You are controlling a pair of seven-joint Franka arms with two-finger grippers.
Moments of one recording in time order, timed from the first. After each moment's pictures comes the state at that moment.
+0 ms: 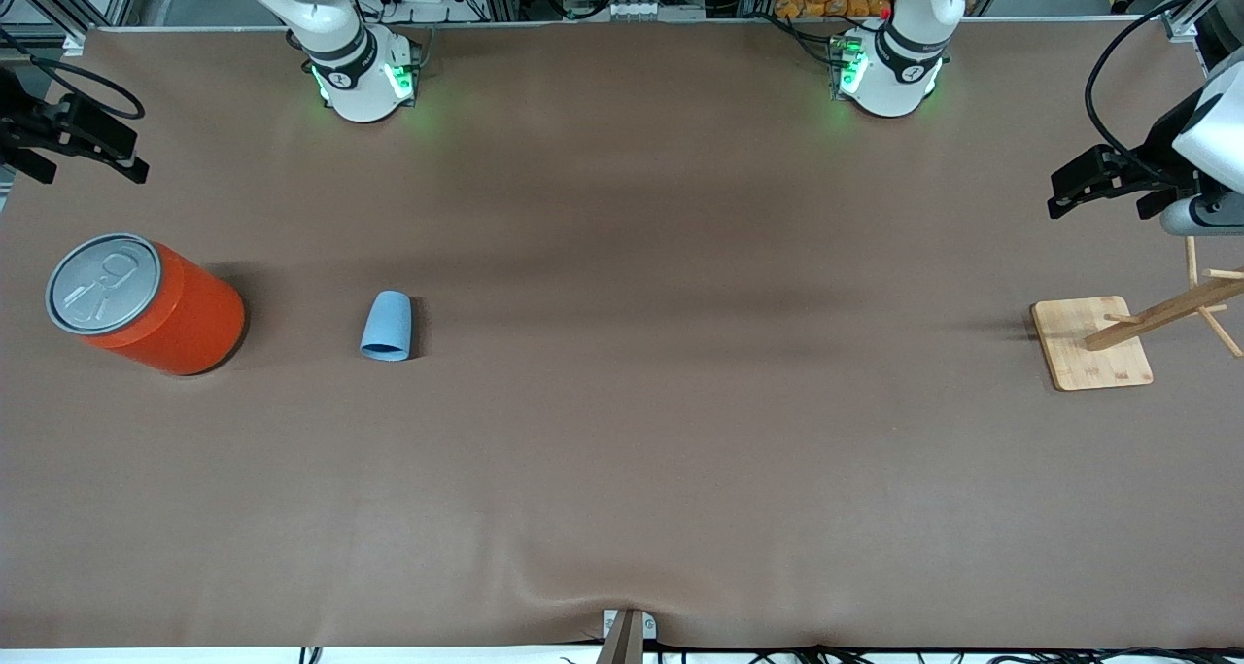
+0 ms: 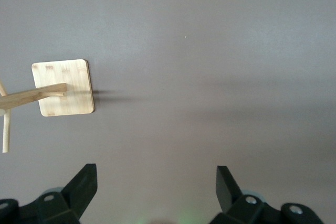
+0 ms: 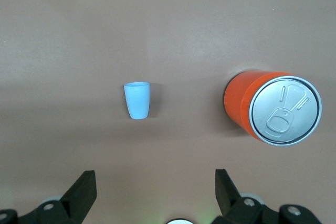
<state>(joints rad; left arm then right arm) -0.02 -0.01 -0.05 -1.56 -0.01 1.52 -0.06 -0.04 -0.01 0.06 -1.41 0.03 1.37 0.05</state>
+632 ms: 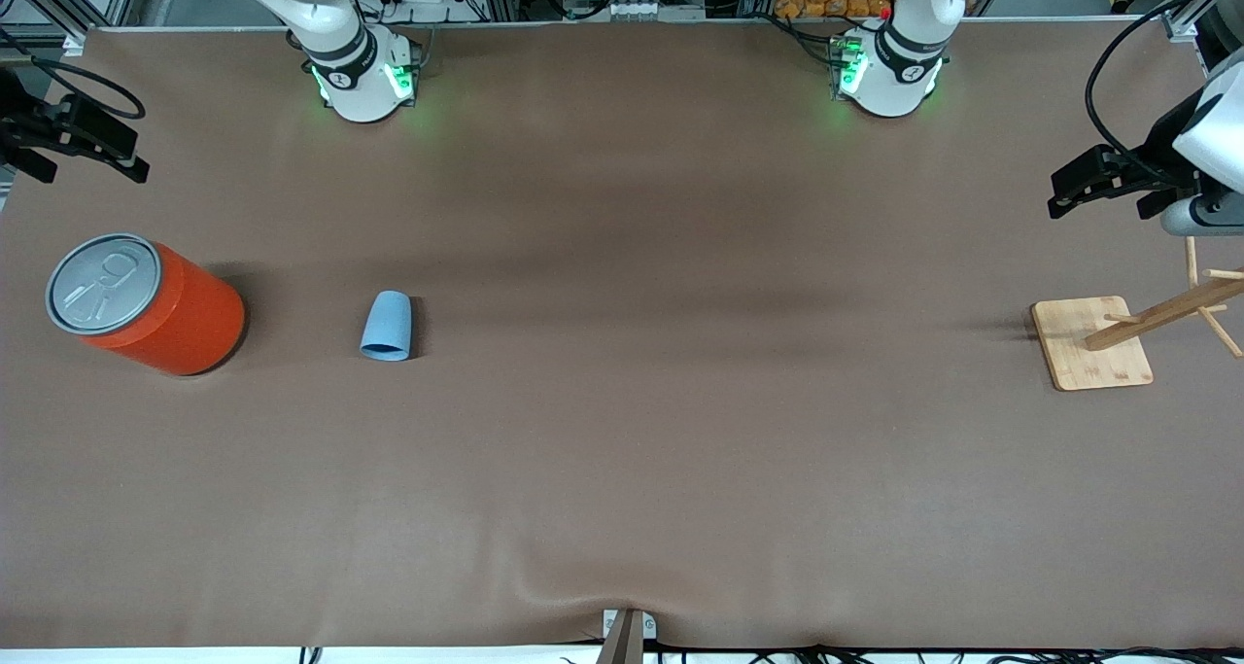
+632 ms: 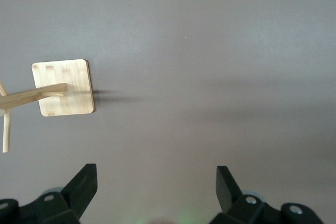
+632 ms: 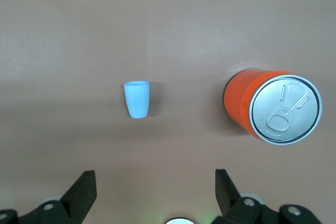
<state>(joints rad) -0.02 -0.01 -0.05 -1.56 -0.01 1.52 -0.06 -0.04 -0.01 0.06 -1.41 0.03 1.36 0.05</state>
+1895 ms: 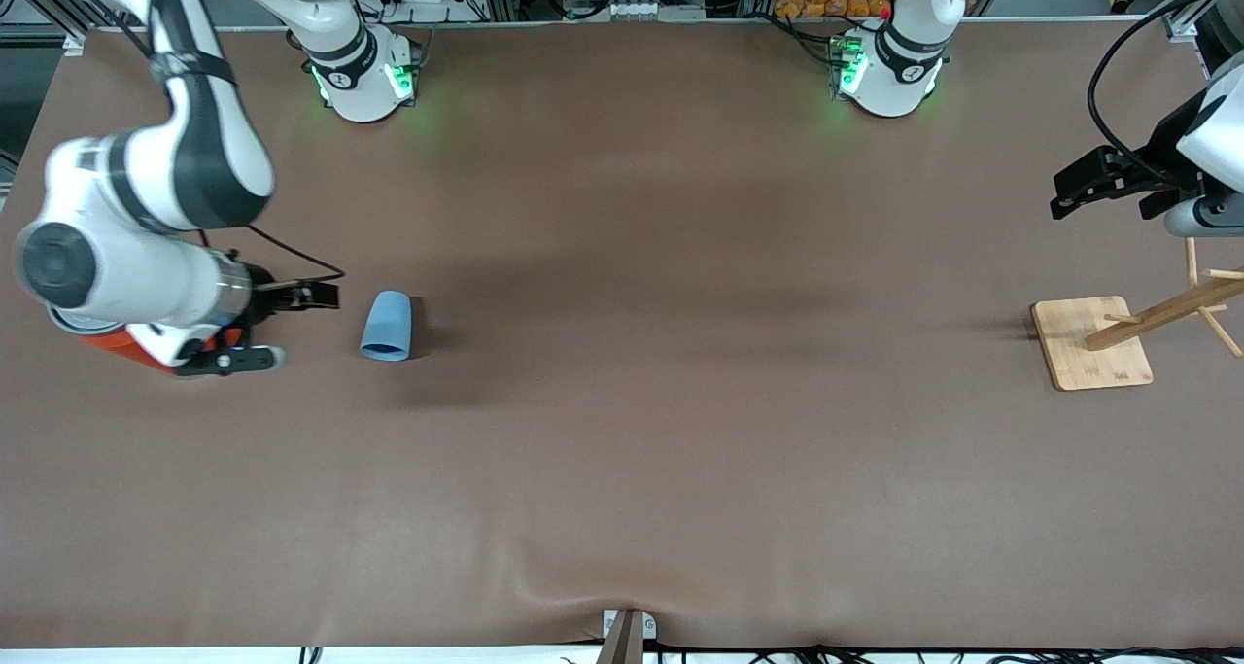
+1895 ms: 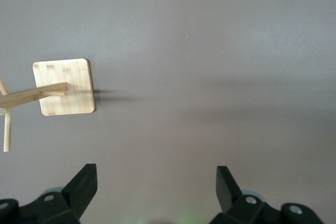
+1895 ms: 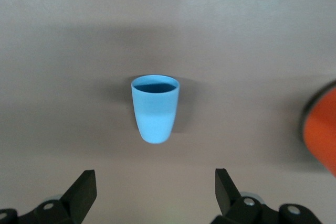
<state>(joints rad) -0.02 -0.01 -0.05 -1.56 -0.01 1.52 -0.06 0.06 0.26 0.08 -1.79 0.07 1.81 0.04</state>
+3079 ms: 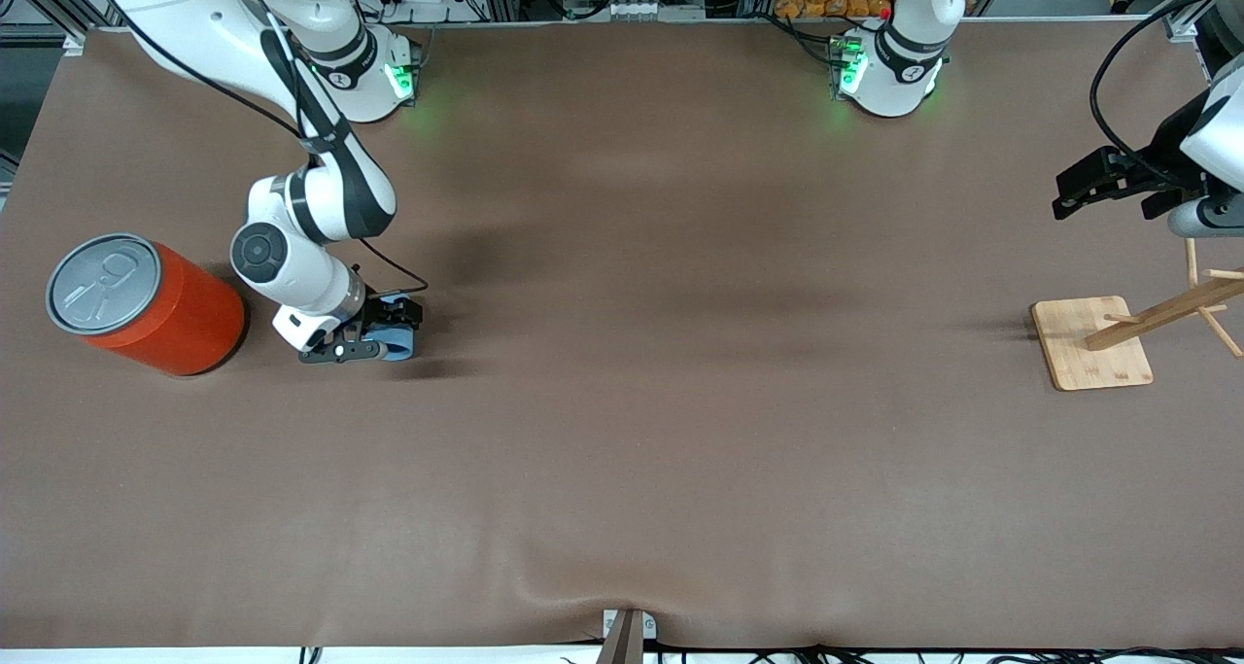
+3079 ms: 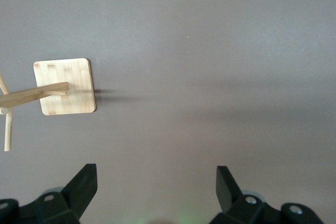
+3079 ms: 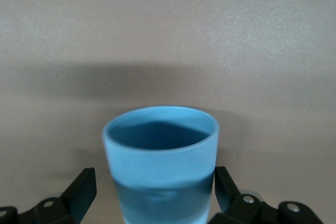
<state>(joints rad) -0.01 -0.01 -0.05 -1.56 -0.01 1.52 -0.06 0.13 0.37 0.08 -2.22 0.07 2.56 0.07</state>
